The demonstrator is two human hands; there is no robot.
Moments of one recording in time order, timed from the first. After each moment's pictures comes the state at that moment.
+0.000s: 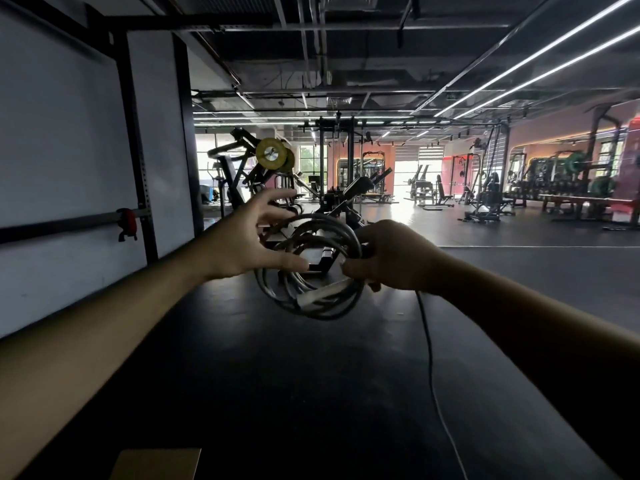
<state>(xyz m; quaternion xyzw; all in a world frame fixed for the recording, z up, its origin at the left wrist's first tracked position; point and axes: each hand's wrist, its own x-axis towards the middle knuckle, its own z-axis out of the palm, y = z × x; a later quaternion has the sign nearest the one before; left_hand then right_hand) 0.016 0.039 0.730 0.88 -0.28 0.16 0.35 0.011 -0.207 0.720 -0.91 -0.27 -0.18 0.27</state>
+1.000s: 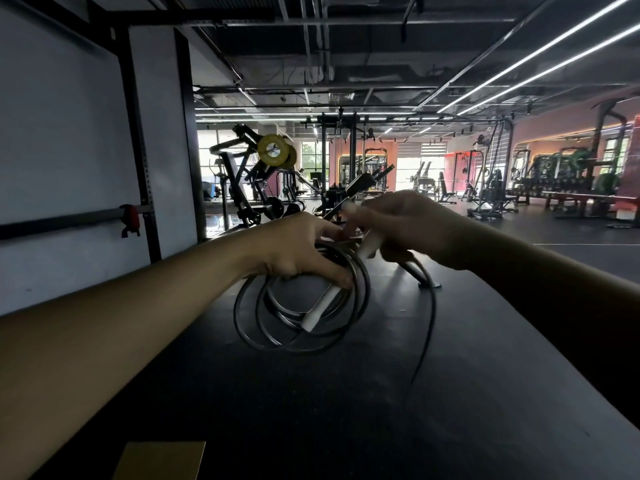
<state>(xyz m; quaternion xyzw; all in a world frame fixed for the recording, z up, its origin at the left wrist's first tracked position) 0.018 -0.008 0.737 0.89 -0.32 0.02 0.32 0.001 -0.216 0.746 -0.84 -0.30 -0.08 0.45</state>
